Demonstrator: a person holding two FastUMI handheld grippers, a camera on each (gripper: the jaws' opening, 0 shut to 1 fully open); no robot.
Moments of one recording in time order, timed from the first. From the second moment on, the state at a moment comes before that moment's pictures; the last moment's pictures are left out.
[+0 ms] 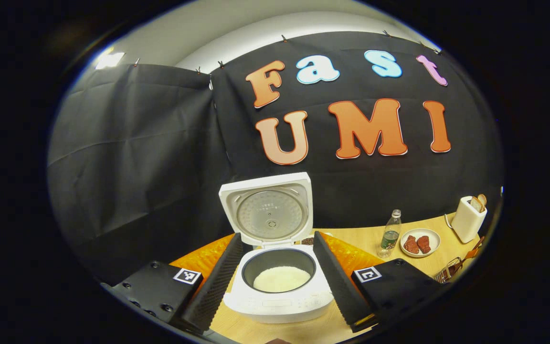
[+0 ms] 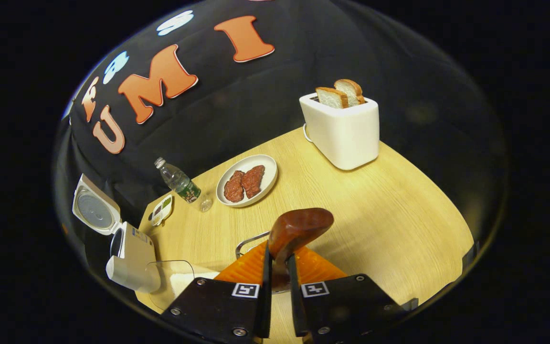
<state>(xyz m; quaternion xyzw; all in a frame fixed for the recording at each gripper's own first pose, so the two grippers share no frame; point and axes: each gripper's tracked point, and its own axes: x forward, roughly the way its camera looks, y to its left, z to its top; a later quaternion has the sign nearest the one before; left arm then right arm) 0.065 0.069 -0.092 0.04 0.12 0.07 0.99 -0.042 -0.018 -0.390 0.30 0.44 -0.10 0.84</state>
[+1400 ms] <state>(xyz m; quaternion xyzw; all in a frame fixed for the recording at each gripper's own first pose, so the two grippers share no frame) 0.306 0.135 0.055 -0.05 0.04 0.02 1.00 -0.131 -0.146 -0.122 0.16 0.20 -0.29 0.92</state>
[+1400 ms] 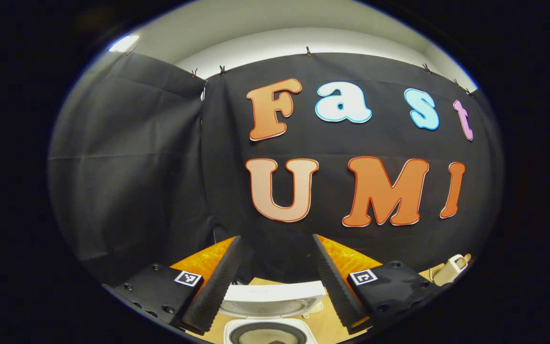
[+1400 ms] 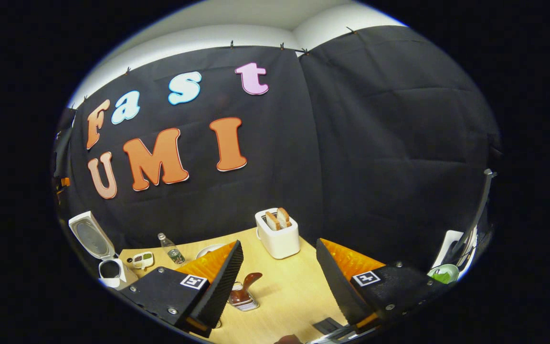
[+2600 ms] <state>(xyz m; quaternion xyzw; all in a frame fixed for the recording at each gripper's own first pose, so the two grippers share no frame) 0.257 0.099 -0.166 -0.08 0.42 -0.05 0.90 -0.114 -0.114 -0.148 0.16 0.22 -0.24 0.93</state>
